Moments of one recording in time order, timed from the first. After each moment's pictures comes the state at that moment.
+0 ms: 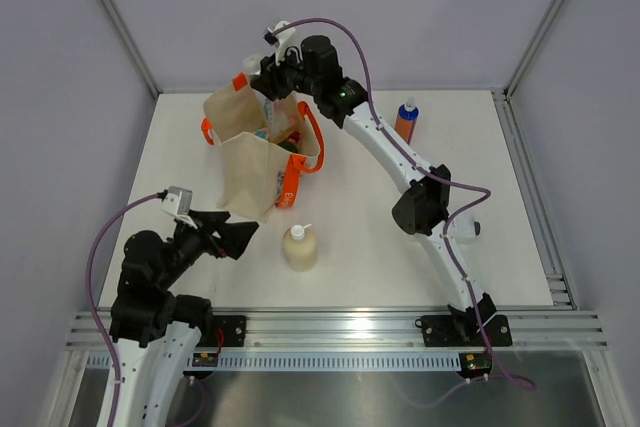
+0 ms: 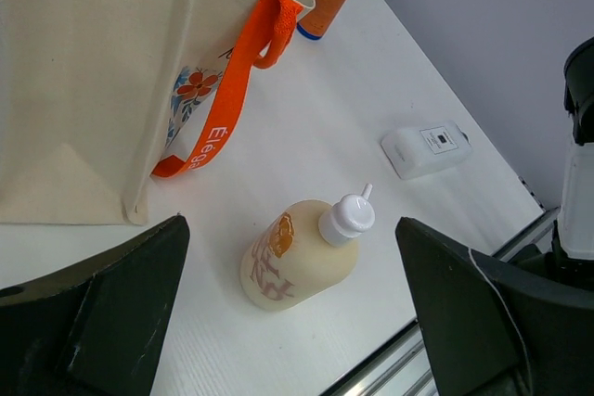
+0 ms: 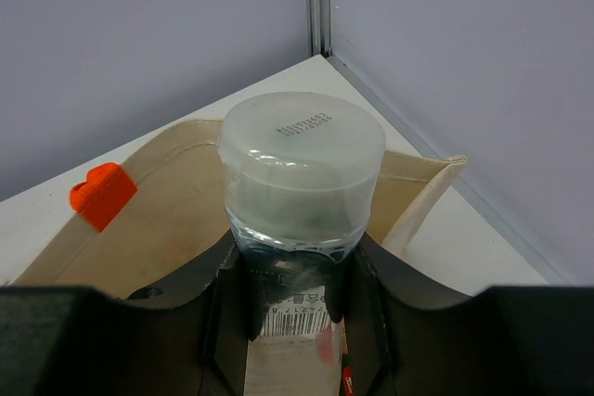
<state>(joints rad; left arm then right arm) -0.17 0.21 0.57 -0.50 0.45 -0.42 0.68 2.43 2.65 -0.32 -0.36 -0.01</state>
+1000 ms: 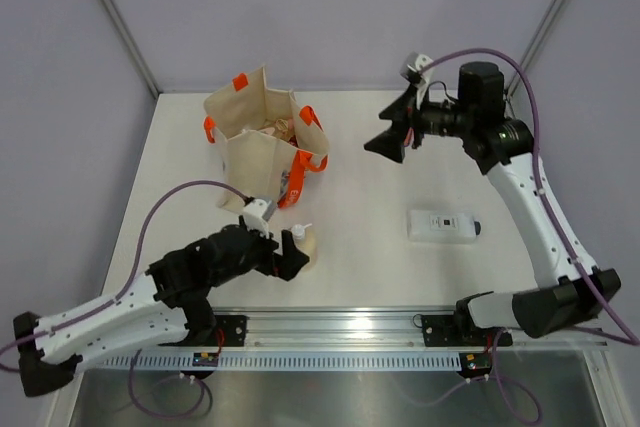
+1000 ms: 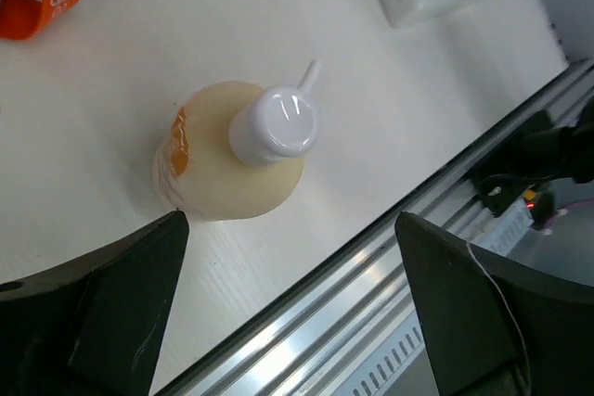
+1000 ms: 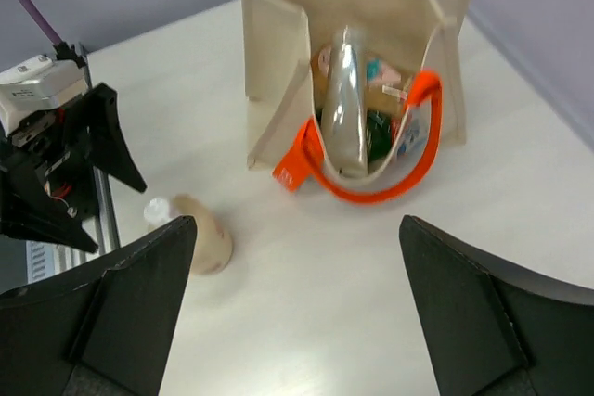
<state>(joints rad) -0.93 0.58 0.58 -0.48 -0.08 -0.61 0.33 1.43 1.65 -0.55 -0.86 -0.19</state>
